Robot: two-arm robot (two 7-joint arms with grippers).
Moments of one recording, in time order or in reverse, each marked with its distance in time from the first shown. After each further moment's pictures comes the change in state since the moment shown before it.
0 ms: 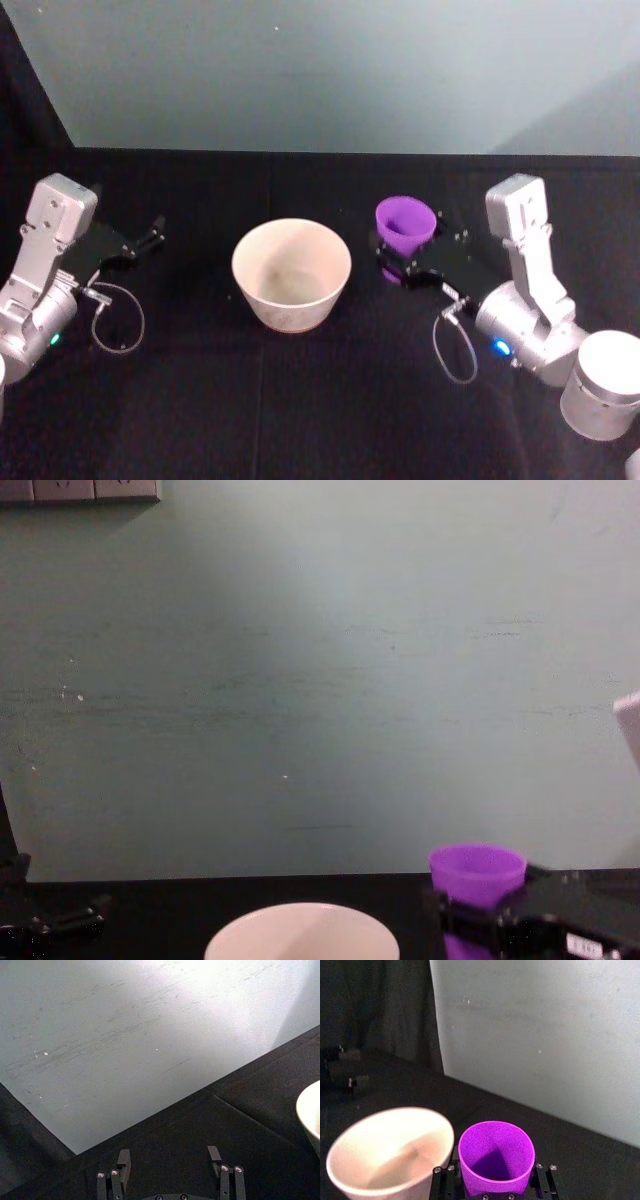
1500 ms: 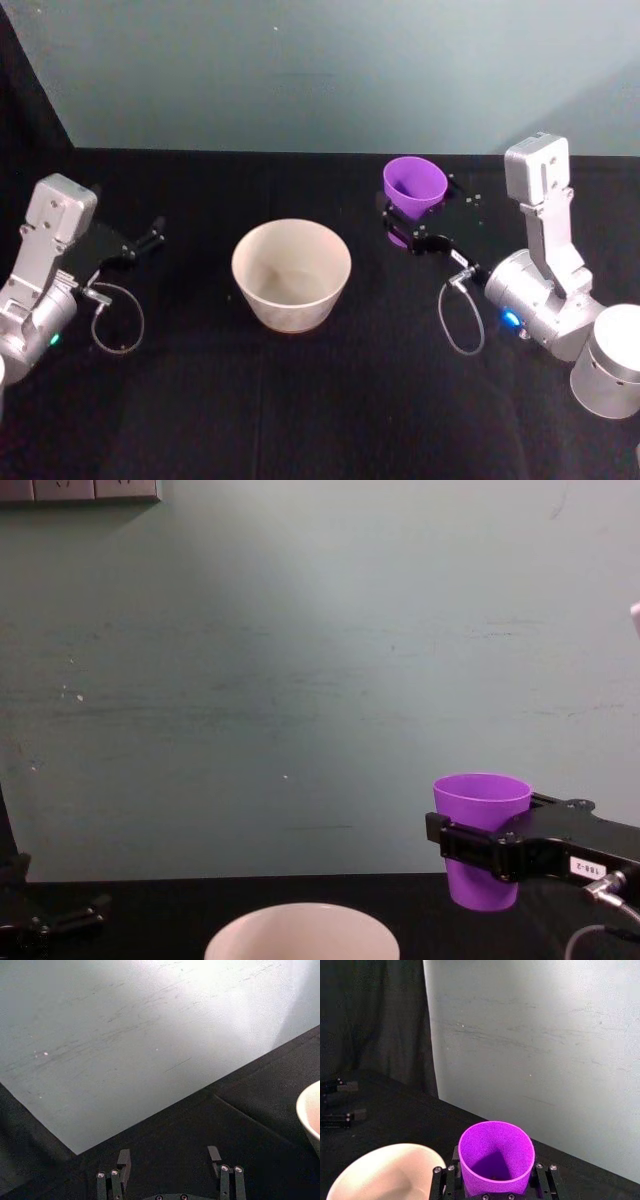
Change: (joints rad) left arm 0.000 0.000 0.000 0.000 0.000 0.000 0.000; right arm -0.007 -0.006 0.047 -0.115 -0.012 0.061 -0.015
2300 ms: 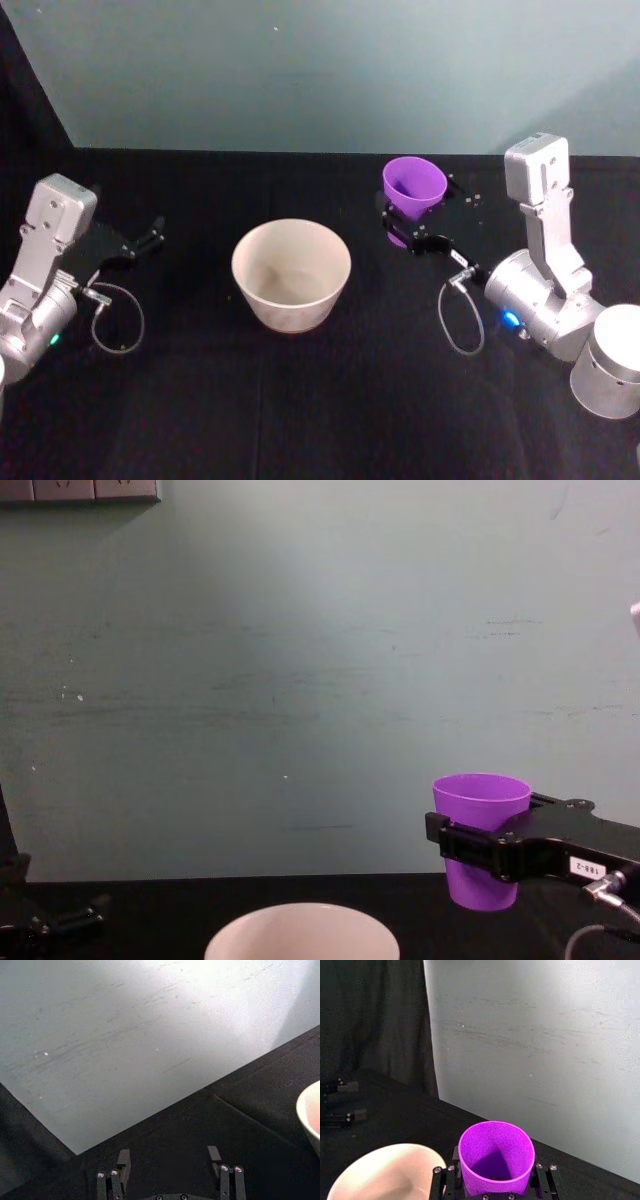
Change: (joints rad) left arm 0.000 0.000 0.000 0.000 0.000 0.000 0.000; right arm 0.000 0.000 0.000 0.000 0.001 -0.001 0.001
